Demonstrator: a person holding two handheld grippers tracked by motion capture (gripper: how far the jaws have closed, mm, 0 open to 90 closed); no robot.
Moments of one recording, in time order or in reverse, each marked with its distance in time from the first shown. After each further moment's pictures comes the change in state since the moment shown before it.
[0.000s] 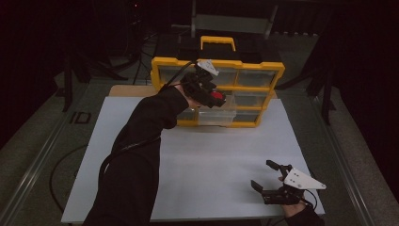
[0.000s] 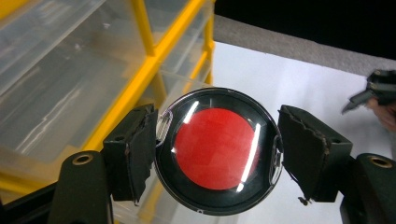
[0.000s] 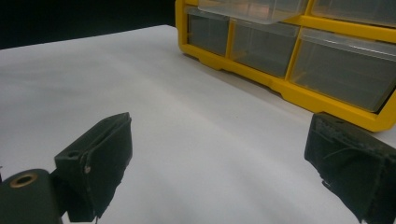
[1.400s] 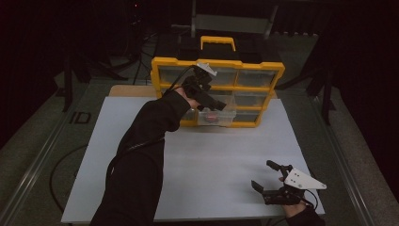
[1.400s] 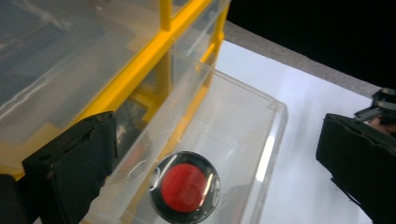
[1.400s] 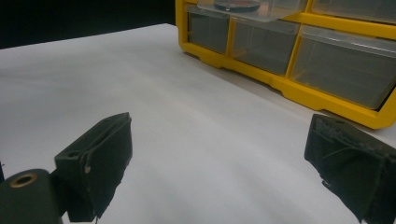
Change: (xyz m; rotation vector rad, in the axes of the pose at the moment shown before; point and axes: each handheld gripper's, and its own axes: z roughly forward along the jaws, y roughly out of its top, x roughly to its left) left arm 0.014 -0.014 0.024 0.004 -0.050 -0.145; right arm -0.001 -0.001 -0.001 0.006 0.001 0.006
